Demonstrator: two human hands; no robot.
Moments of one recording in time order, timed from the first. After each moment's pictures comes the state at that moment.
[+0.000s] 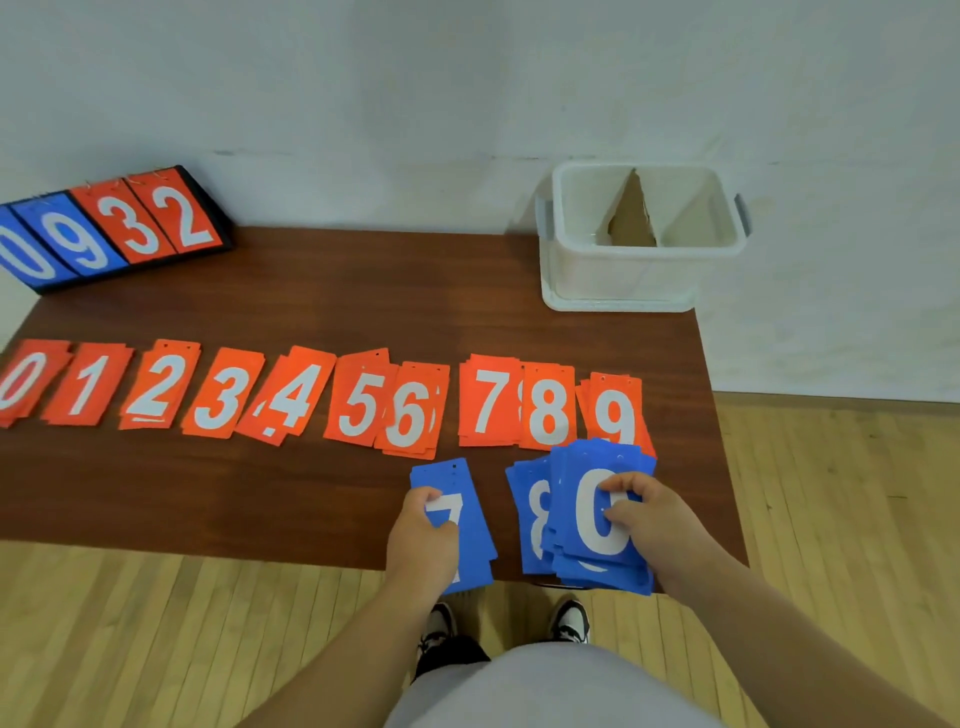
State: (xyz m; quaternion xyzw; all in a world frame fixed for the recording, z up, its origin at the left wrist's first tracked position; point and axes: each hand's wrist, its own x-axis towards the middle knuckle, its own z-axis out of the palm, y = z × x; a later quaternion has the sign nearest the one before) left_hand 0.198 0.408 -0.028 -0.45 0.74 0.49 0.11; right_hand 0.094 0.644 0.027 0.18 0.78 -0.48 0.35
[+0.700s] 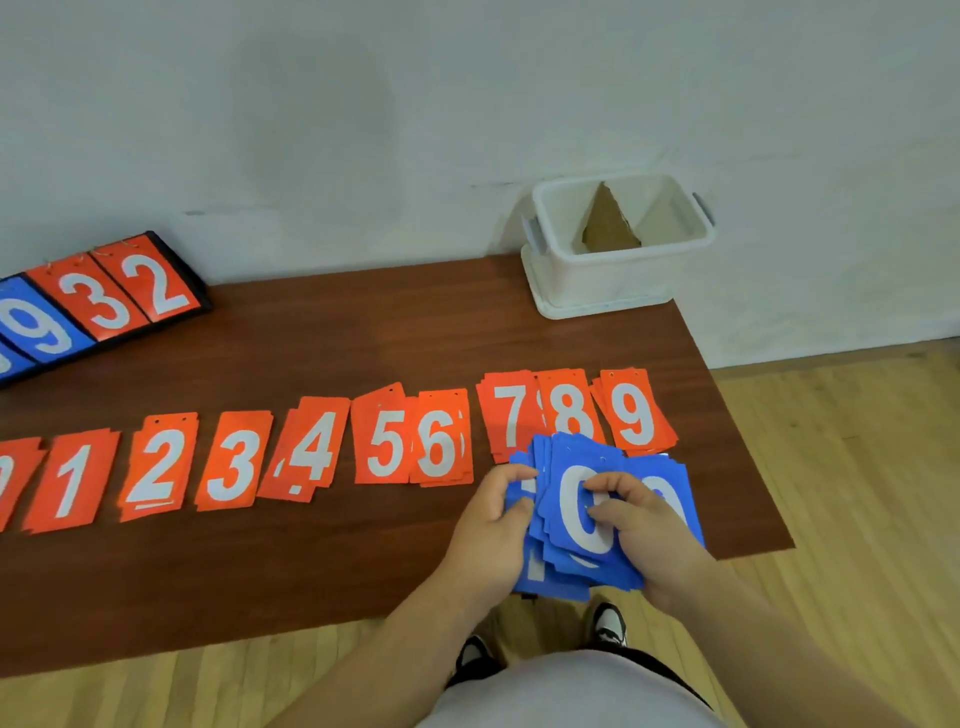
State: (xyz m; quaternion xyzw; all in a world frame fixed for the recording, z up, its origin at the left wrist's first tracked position) left_hand 0.187 0.365 0.046 -0.18 0.71 0.66 0.17; right_hand 0.155 0.545 0.050 0.25 0.69 -0.62 0.27
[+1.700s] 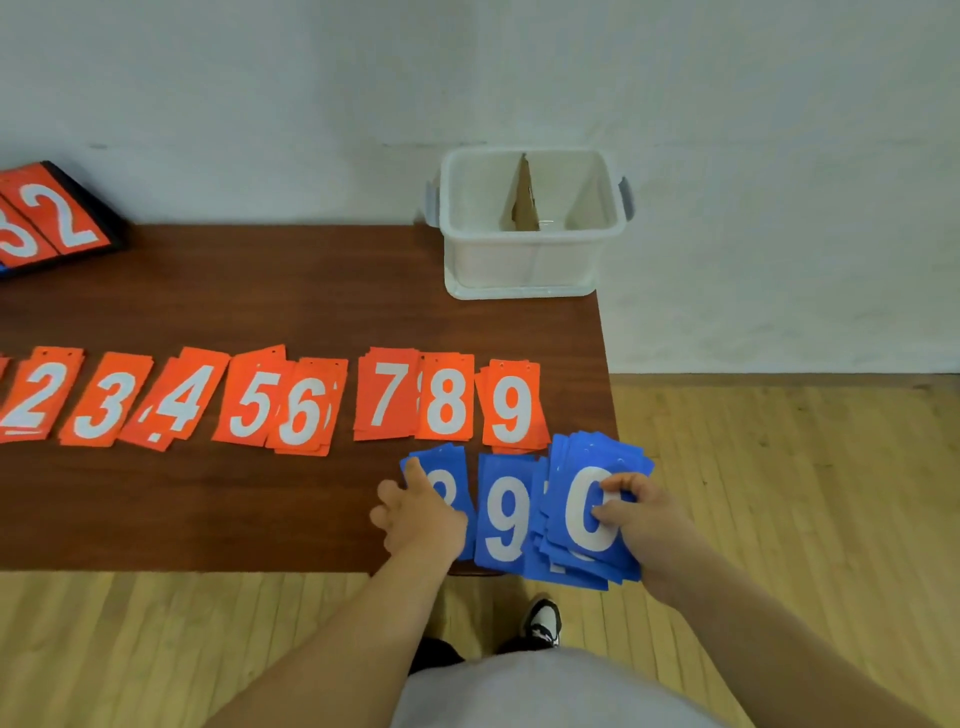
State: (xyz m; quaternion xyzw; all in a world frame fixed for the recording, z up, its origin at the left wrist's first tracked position) left_hand 0.124 0.540 -0.046 -0.44 0.83 0.27 0.23; right_hand 0.079 0.772 0.012 0.26 0.72 -0.56 0.31
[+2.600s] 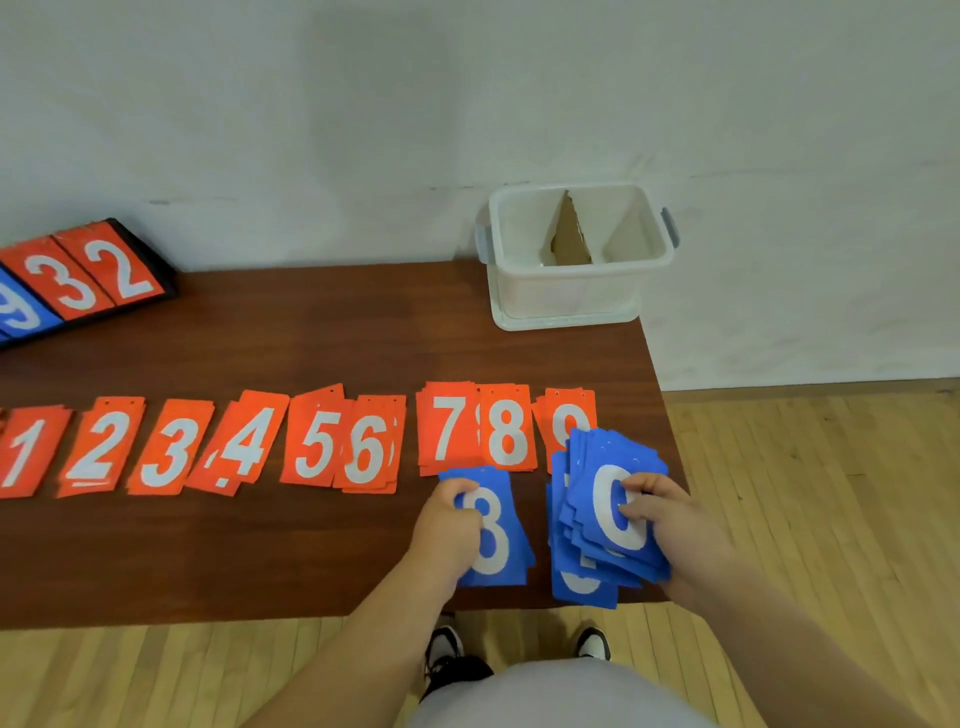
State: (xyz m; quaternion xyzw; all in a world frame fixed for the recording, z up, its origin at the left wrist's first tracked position) left_hand 0.129 0.455 0.007 -0.38 0.71 0.57 0.17; right_hand 0.084 0.695 0.040 0.29 0.63 -0.66 0.29
